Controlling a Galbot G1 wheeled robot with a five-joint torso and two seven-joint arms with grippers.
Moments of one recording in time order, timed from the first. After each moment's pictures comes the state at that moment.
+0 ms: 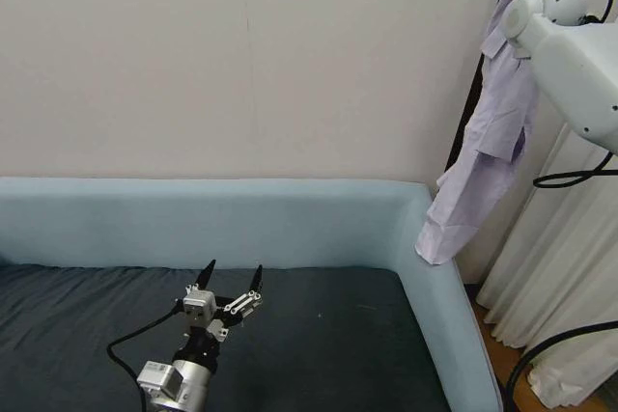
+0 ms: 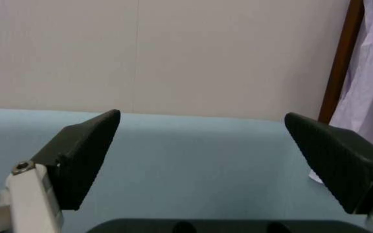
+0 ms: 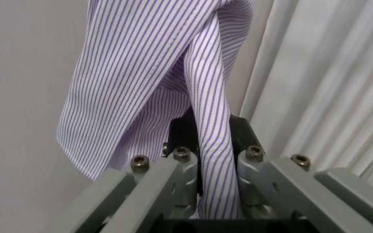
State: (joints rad) left arm 1.40 -0.90 -0.20 -2.21 -0.46 -0.19 -0.41; right arm 0.70 1.06 -0.54 0.73 1.19 -0.69 0.77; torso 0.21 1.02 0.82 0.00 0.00
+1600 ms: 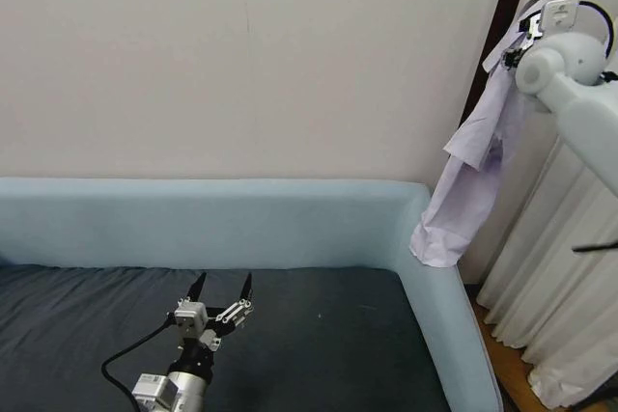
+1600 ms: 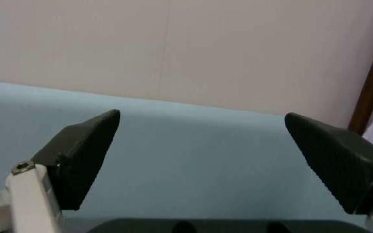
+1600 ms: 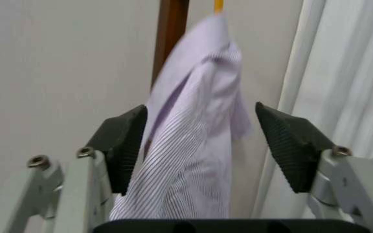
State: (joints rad) left arm 1.44 -1.00 -0.23 -2.13 -0.43 -0.24 -0.41; right arm 0.31 0.69 -0.38 1.44 1.08 -0.46 0.73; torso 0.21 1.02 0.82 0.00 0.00
